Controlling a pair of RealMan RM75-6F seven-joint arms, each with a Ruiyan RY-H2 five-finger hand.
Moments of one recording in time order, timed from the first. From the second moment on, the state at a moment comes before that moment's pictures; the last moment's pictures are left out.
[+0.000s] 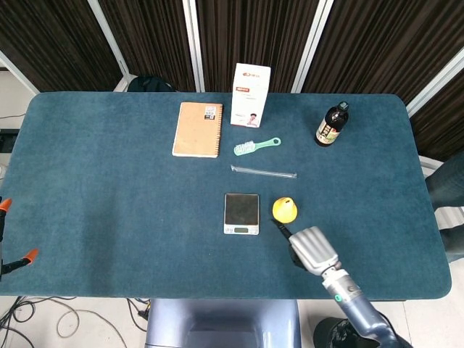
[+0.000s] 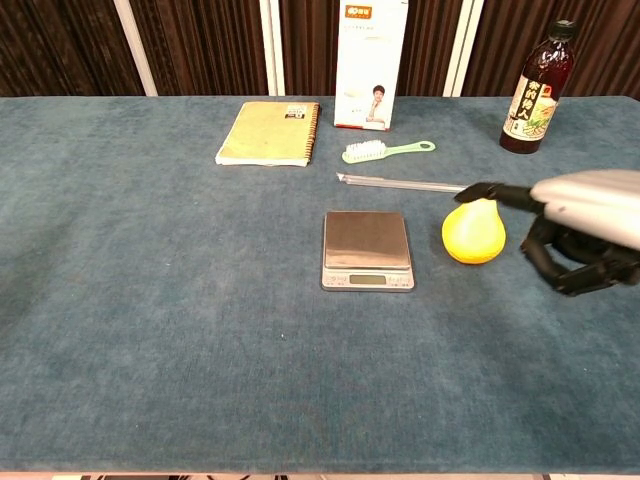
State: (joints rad) left arm -0.02 -1.13 -0.10 -1.74 1.36 1.55 0.17; right arm 0.45 -1.34 0.10 -1.89 -1.29 0.99 -0.55
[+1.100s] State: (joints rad) left arm -0.03 -1.12 -0.11 -1.74 1.34 1.54 0.16; right arm 0.64 -1.74 0.13 -1.76 -0.92 1.07 -0.96
